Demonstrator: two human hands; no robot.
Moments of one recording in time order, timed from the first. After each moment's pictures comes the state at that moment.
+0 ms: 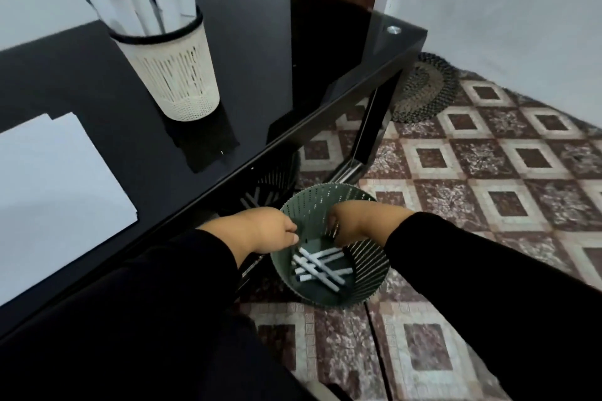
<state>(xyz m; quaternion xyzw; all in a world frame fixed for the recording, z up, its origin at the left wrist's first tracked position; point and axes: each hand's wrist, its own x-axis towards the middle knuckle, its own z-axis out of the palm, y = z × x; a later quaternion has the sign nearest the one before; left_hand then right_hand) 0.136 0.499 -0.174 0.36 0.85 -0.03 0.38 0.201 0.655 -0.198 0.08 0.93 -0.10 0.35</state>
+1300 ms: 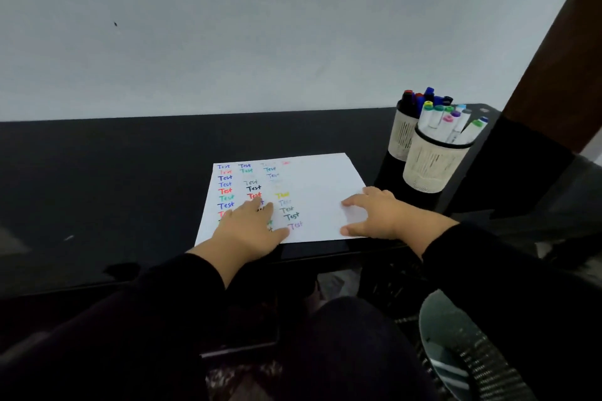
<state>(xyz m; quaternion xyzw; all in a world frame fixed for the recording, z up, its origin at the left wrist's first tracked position) 0.175 0.190 -0.077 -0.02 0.99 0.08 0.12 0.118 0.420 -0.064 -0.13 0.97 -0.09 0.17</state>
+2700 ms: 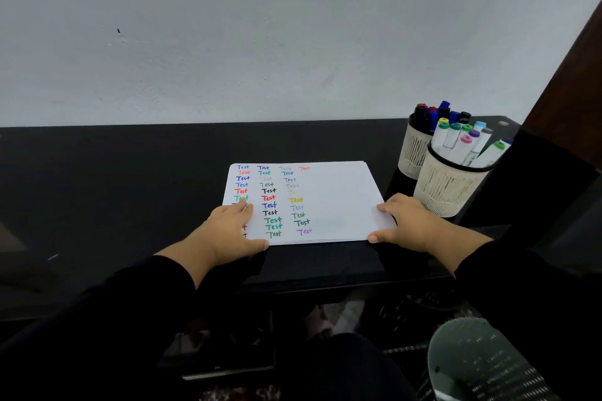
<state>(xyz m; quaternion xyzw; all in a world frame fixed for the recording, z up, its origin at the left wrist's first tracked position) 0.138 0.153 -0.078 -0.03 0.98 0.13 0.14 0.078 0.453 -0.064 -0.13 0.98 -0.10 0.12</state>
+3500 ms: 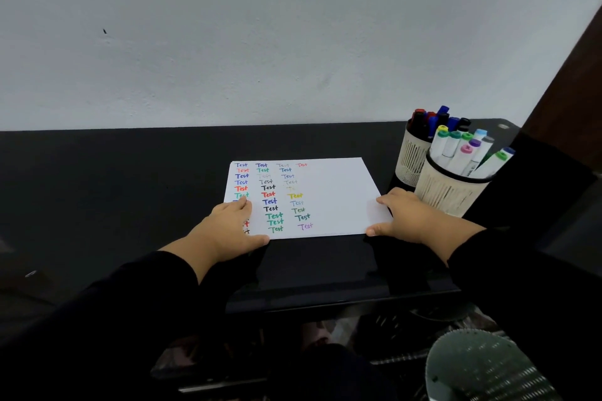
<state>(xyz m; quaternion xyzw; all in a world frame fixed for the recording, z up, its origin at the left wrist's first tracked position) 0.106 0.161 -0.077 -0.04 0.98 0.11 0.14 0.039 0.455 -0.058 -0.12 0.98 -0.04 0.13</state>
